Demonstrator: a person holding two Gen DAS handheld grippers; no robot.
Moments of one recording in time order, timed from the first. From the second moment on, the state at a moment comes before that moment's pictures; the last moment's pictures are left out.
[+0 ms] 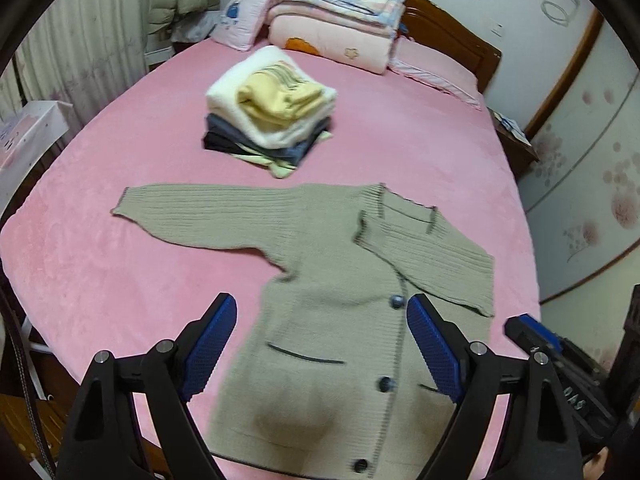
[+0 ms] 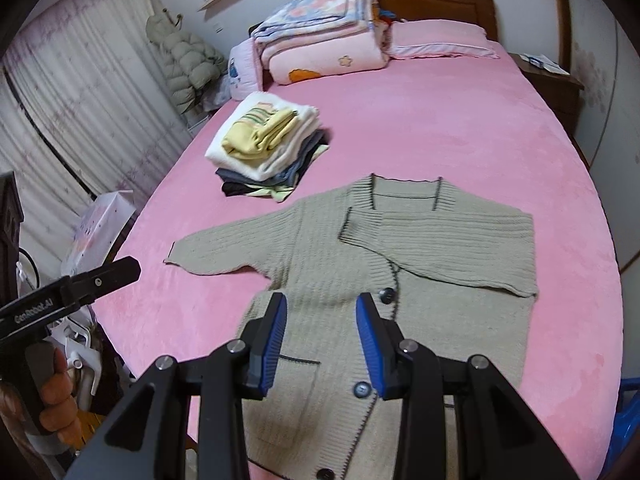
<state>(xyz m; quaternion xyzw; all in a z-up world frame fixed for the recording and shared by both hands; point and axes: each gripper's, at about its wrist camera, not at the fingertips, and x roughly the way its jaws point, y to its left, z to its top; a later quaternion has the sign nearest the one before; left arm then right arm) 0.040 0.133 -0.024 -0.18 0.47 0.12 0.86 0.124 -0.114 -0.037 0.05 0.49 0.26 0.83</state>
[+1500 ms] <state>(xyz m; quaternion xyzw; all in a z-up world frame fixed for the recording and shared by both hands) 0.150 0.480 -0.222 -0.38 0.39 0.11 0.83 0.141 0.115 -0.181 0.07 0.57 0.13 0.81</state>
